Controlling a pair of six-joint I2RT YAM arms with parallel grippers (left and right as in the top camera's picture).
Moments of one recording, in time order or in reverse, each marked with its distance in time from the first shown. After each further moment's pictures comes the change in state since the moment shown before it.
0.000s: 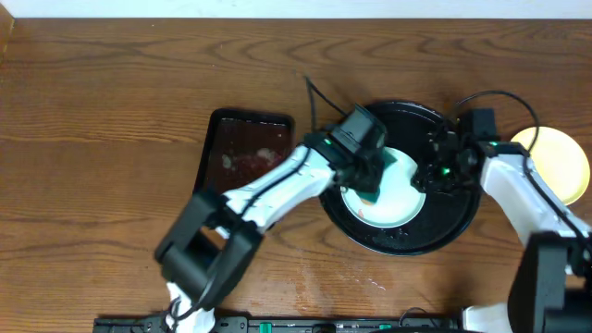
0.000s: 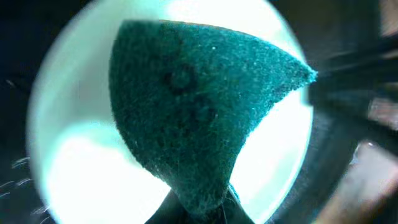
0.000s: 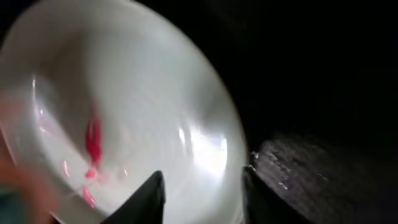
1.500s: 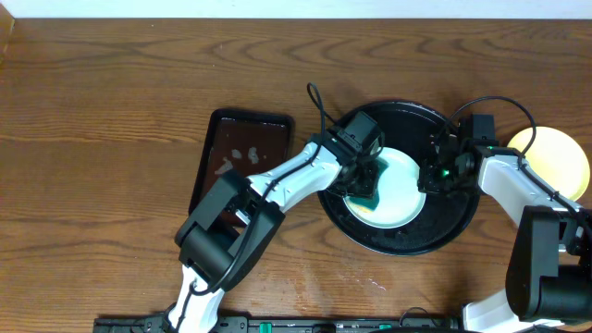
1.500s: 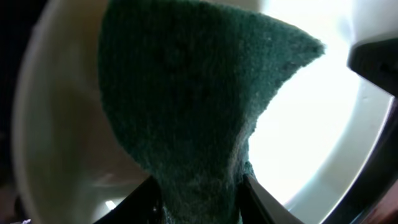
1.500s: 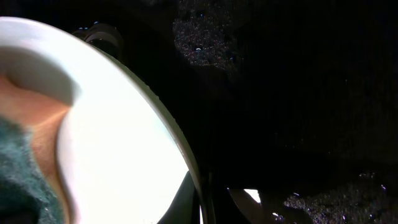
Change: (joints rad) left arm 0.018 0.124 0.029 -0.053 0.034 -0.078; right arm -0.030 0.100 -0.051 0.164 -0.013 -0.003
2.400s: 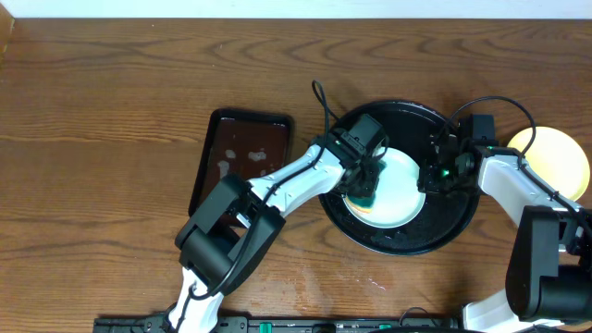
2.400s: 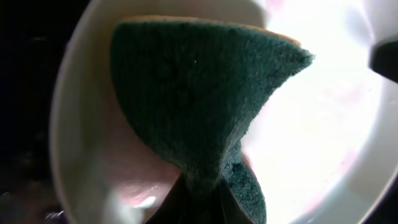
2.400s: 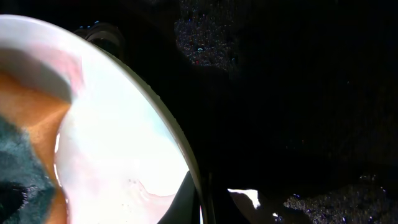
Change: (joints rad) left arm -0.029 -0.008 0.017 -0.040 -0.148 0.053; right arm 0.000 0.000 0.000 -0.001 -0.003 0.000
